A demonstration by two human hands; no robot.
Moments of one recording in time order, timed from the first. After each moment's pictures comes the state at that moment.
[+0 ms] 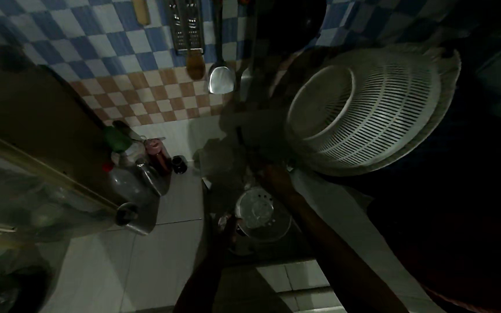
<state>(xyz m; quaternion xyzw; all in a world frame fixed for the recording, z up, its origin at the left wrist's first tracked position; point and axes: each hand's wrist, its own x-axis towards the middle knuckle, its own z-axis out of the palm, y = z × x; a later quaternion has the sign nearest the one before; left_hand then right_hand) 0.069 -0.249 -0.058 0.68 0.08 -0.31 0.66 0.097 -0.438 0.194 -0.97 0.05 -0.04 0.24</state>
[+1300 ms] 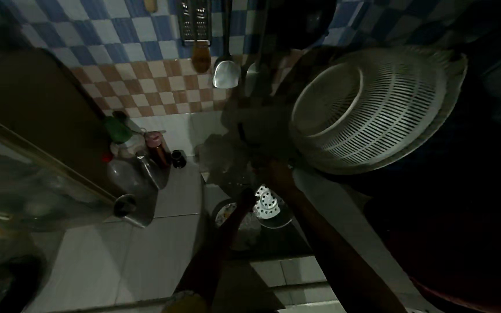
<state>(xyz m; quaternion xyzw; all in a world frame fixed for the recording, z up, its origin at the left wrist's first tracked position) 0.126 -0.335 0.008 0.85 -0.14 -0.26 0.43 0.097 -0.437 0.194 -0.97 0.08 -0.04 0.24</state>
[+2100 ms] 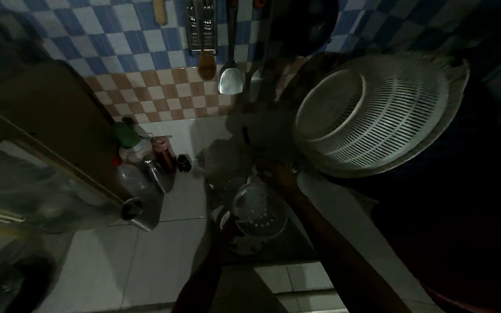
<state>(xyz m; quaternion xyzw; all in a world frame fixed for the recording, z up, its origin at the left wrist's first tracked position) 0.068 -0.234 -0.054 0.59 0.16 -0.30 0.73 0.096 -0.436 0.197 -0.96 0.09 -0.01 0.25</state>
